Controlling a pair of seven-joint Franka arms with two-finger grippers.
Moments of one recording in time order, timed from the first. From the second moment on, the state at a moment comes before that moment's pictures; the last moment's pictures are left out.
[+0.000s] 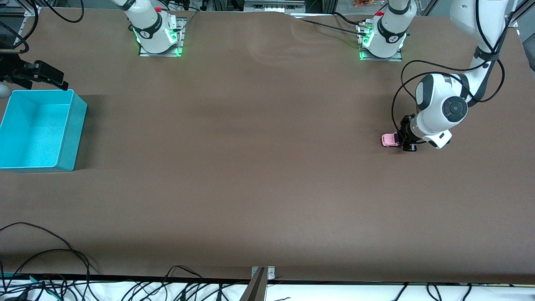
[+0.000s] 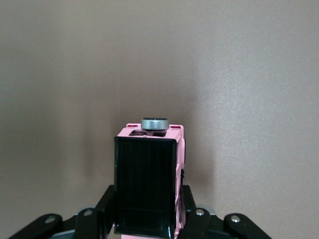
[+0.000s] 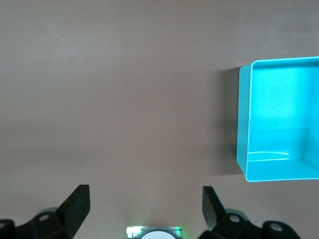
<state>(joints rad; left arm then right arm) -0.02 0.30 0.04 -2.35 0.02 2.52 -1.60 0.07 -0.04 -0.11 -1.63 0.01 1.49 -0.01</state>
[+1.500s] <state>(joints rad) 0.07 0.30 0.04 -2.34 0.14 2.53 -1.60 0.07 -0.02 -0.11 -1.63 0.01 1.50 -0.01</state>
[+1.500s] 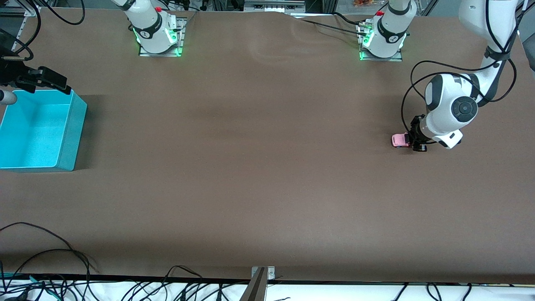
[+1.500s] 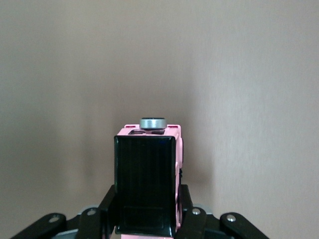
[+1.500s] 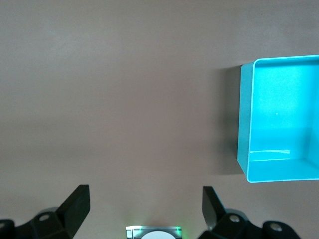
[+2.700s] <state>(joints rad) 0.28 0.34 0.03 -2.30 0.28 2.57 -1.54 0.07 -0.02 -0.09 -1.59 0.01 1.40 -0.01</state>
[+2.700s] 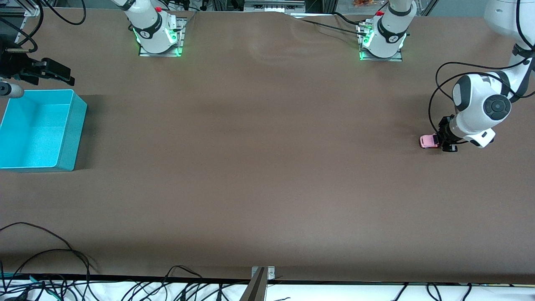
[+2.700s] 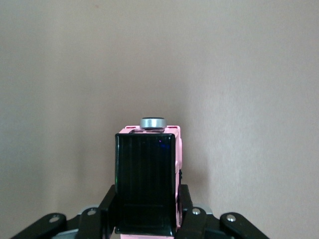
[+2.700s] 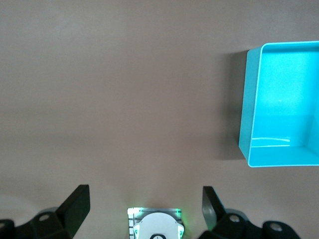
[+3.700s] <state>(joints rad) 0.40 0.38 0.02 -2.24 0.31 2.58 -1.42 0.07 -0.02 -0.08 -1.58 0.01 1.39 -0.01</state>
